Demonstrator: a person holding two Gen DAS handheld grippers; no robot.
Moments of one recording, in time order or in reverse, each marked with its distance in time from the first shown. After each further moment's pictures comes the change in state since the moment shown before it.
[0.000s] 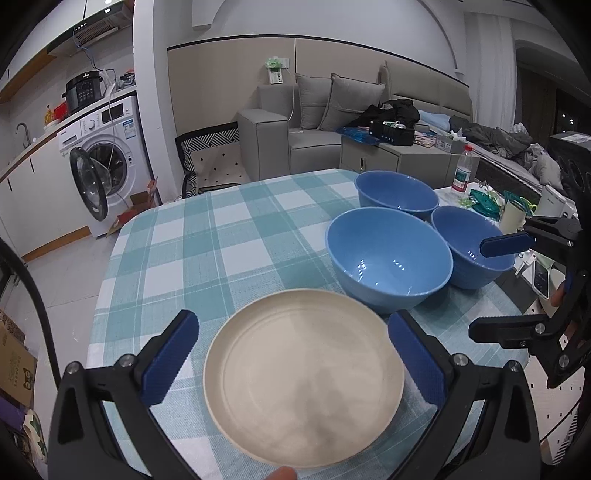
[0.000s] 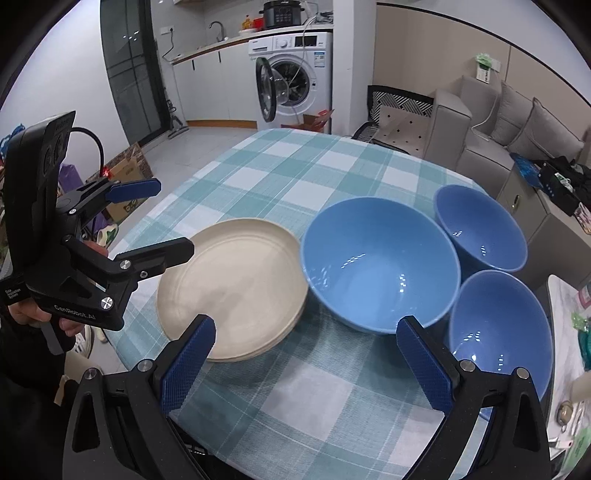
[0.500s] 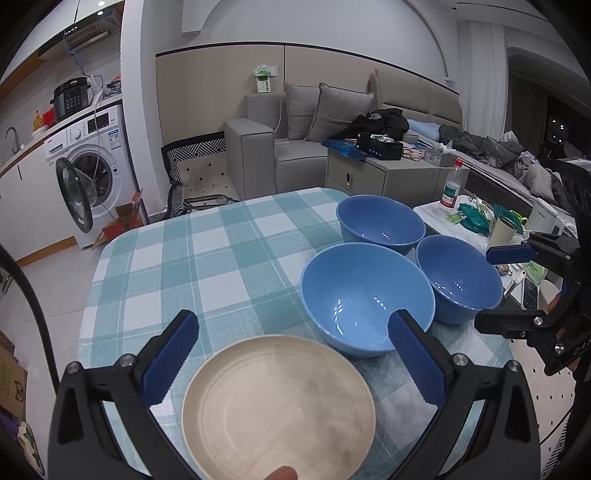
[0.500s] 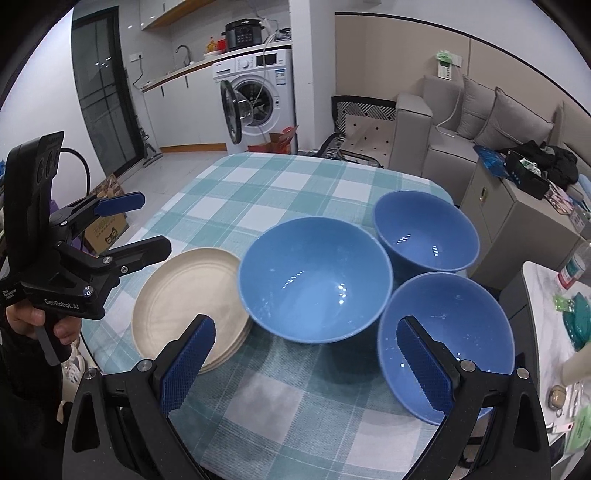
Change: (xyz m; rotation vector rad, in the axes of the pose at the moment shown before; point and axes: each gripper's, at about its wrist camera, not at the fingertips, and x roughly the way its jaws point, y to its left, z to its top) left arm 0.013 -0.020 0.045 0.006 -0.028 -0.048; right arm -0.025 -0.058 0.007 0.107 -0.059 -0.069
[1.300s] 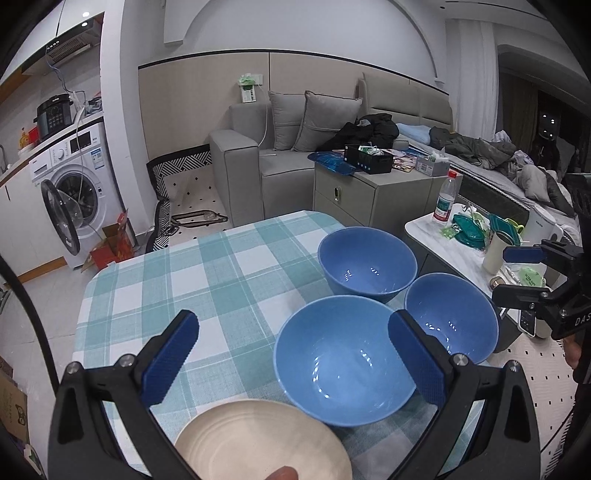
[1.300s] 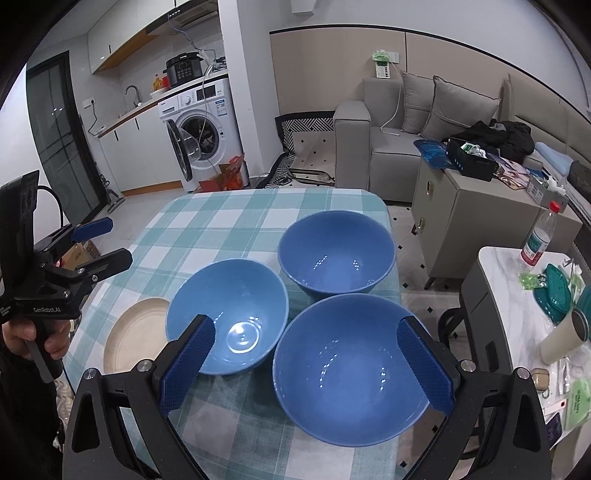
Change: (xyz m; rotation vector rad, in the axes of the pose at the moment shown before) left arm 0.030 -0.026 0.066 0.036 -0.016 -0.030; right arm -0.032 -0.095 0.018 0.163 -0.074 -0.099
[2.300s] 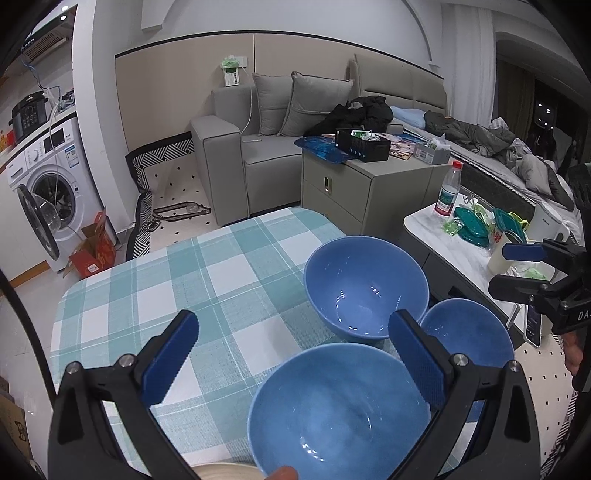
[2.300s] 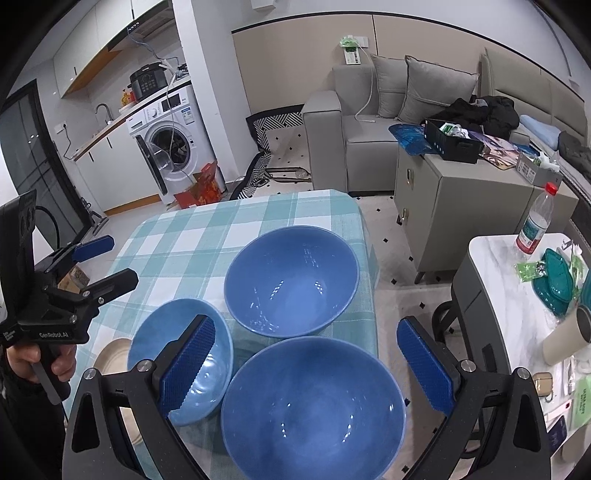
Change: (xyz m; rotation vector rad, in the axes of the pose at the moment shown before) left arm 0.090 -0.014 0.046 0.019 0.078 -0.036; right arm 0.057 -0.059 0.046 0.113 0.045 -0.027
